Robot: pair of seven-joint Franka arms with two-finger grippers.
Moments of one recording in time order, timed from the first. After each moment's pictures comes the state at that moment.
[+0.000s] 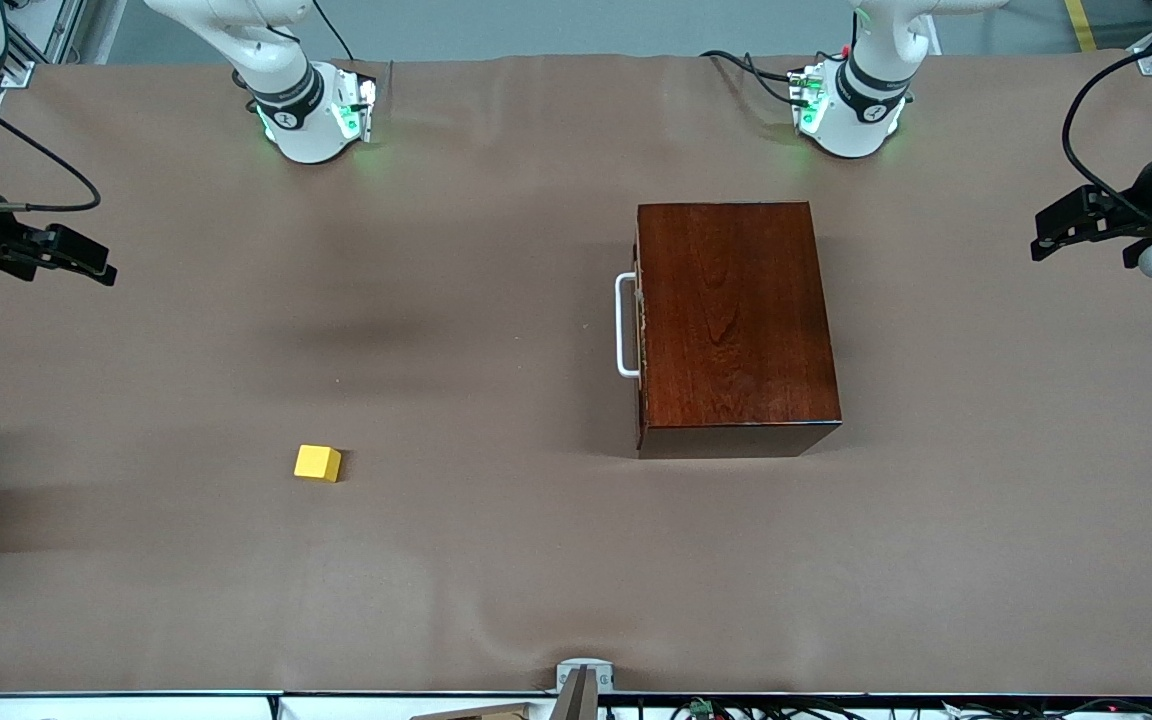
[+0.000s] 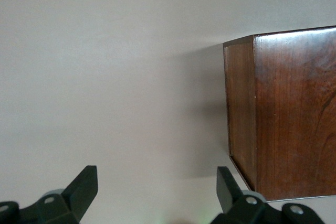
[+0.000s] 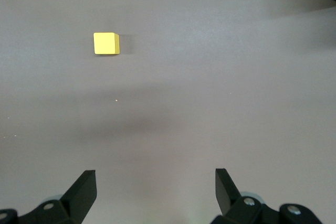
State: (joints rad) left arm -0.01 -0.02 -0.01 -1.60 0.00 1.54 0.08; right arm -0.11 -0.04 0.05 -1.72 0.01 1.61 0.01
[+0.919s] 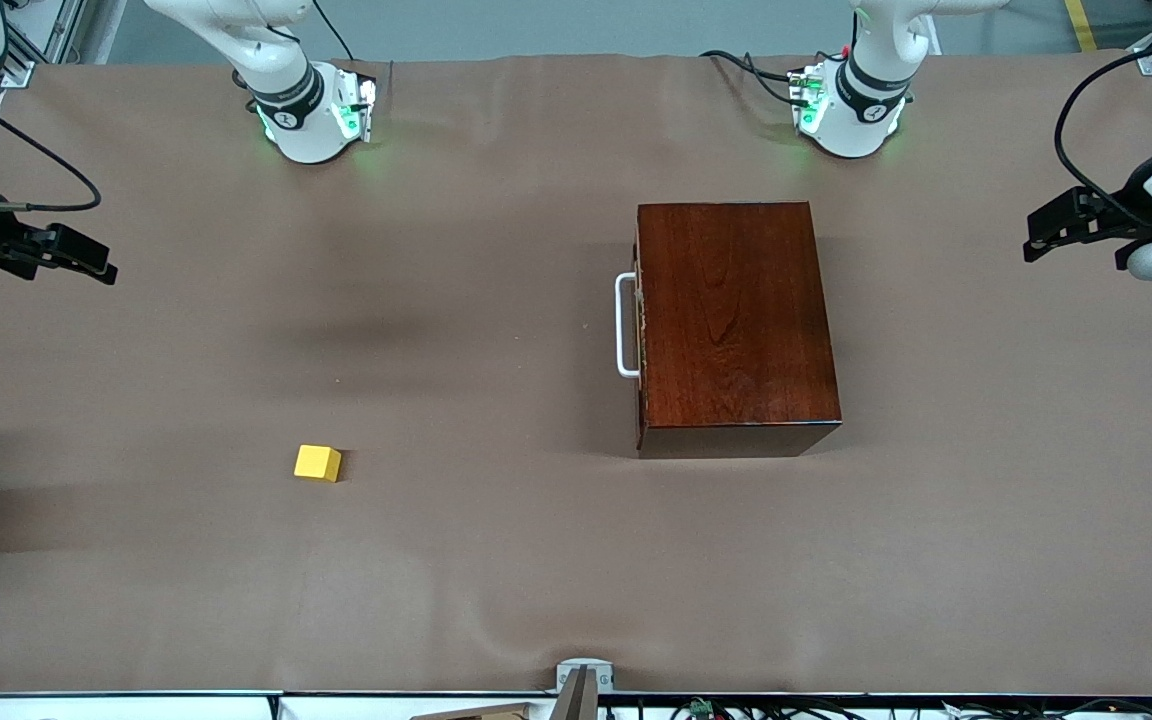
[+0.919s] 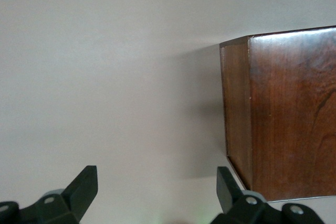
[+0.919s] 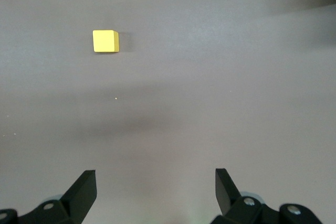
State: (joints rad) left arm -0.03 -0.01 -0.02 -1.59 -0.01 1.54 0.05; right arm -0.11 -0.04 0.05 -1.72 0.01 1.60 0.01
